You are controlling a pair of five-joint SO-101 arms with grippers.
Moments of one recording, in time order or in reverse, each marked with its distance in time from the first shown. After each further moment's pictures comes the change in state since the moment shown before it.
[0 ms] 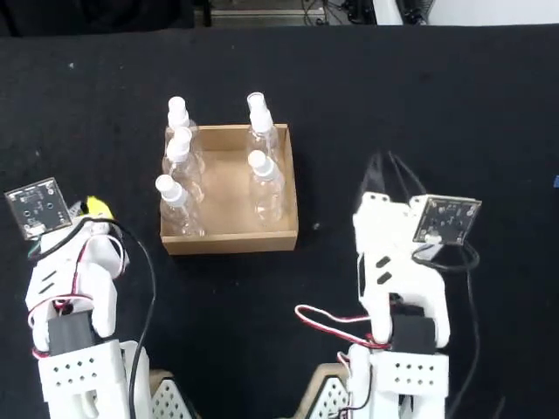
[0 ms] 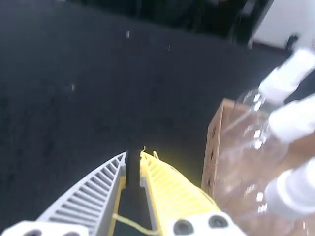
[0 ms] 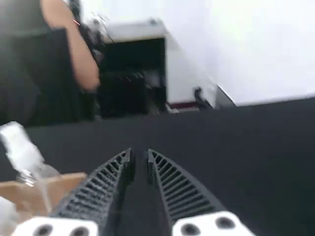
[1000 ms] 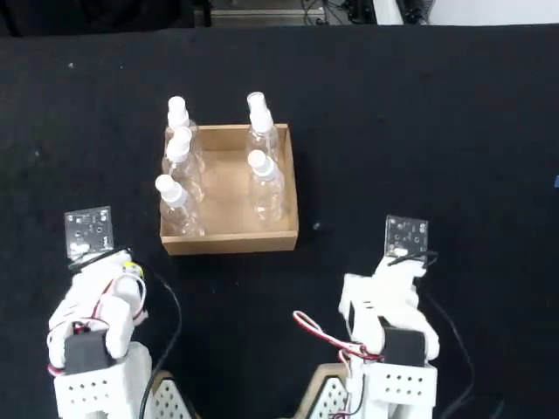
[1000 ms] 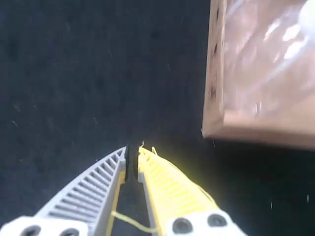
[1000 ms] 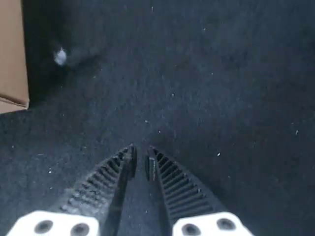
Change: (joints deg) left arm 4.4 -18.0 12.5 24.7 -9.1; right arm 0.5 -14.7 12.0 51.4 0.0
